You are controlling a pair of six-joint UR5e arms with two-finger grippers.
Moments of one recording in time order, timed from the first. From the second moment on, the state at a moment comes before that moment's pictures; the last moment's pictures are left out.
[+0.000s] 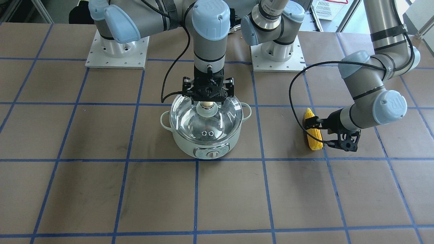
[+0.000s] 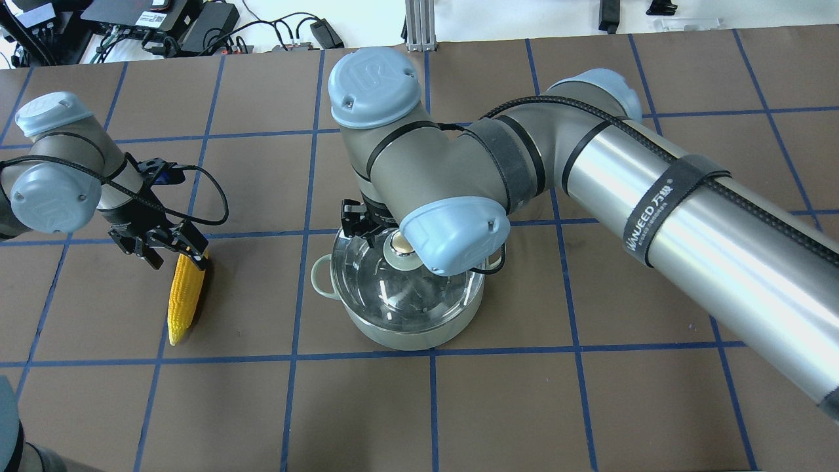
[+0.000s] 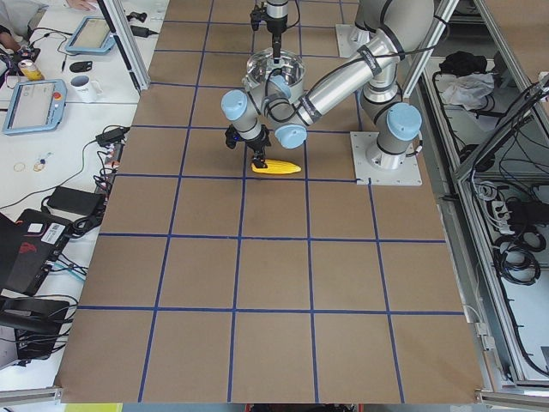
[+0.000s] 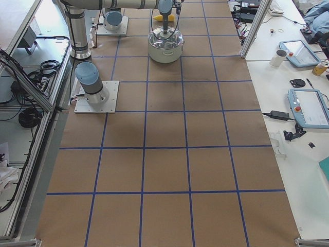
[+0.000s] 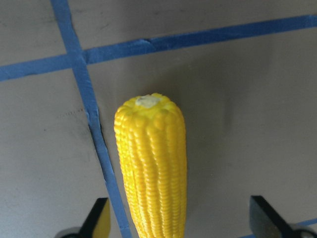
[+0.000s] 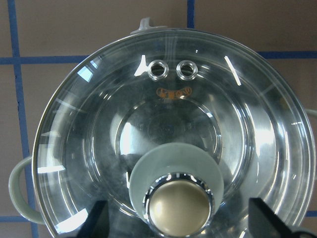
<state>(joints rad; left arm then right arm) -1.18 -1.85 -1.89 -1.29 1.59 0.53 2.08 -1.32 1.62 -1.87 -1.56 0.52</state>
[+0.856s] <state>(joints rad) -1.16 -1.93 -1.89 -1.29 1.59 0.44 2.08 -1.30 1.63 -1.90 -1.57 0.52</state>
